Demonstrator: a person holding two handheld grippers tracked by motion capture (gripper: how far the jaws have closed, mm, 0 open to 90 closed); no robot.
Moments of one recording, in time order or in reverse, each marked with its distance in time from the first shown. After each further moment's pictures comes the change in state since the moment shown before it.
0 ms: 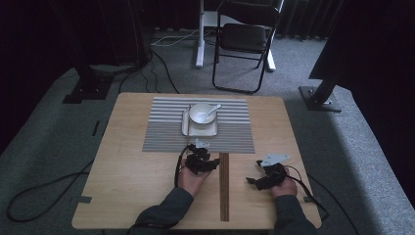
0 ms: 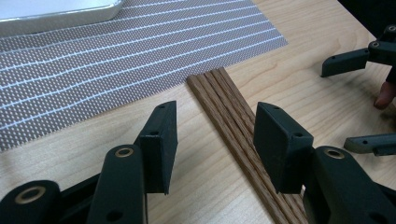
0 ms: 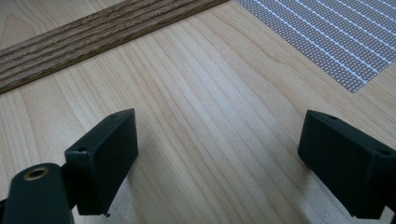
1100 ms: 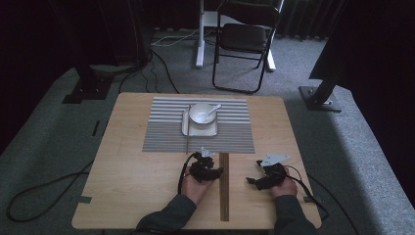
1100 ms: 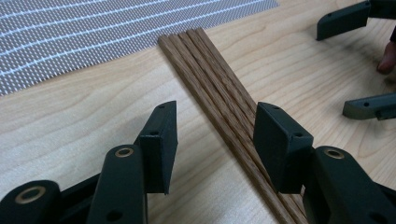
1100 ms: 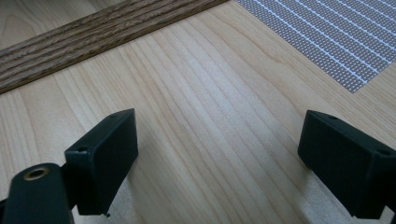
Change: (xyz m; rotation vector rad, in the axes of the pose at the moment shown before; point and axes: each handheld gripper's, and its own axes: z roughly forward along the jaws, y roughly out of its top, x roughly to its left) left arm -0.017 -0.022 0.012 0.045 -0.004 0.050; right arm 0.000 0.000 0.000 0.000 0.000 0.000
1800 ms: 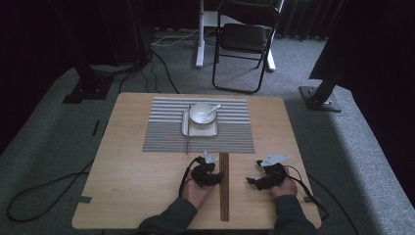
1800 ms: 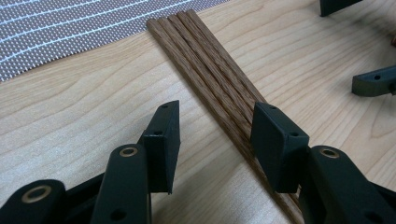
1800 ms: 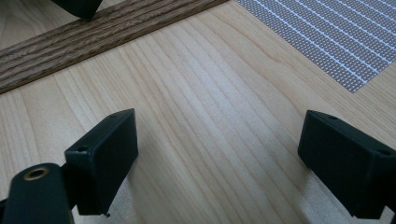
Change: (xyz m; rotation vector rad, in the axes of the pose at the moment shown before) left arm -0.012 -0.010 0.003 0.004 0.053 0.076; right arm 0.000 0.000 0.000 0.000 0.000 0.001
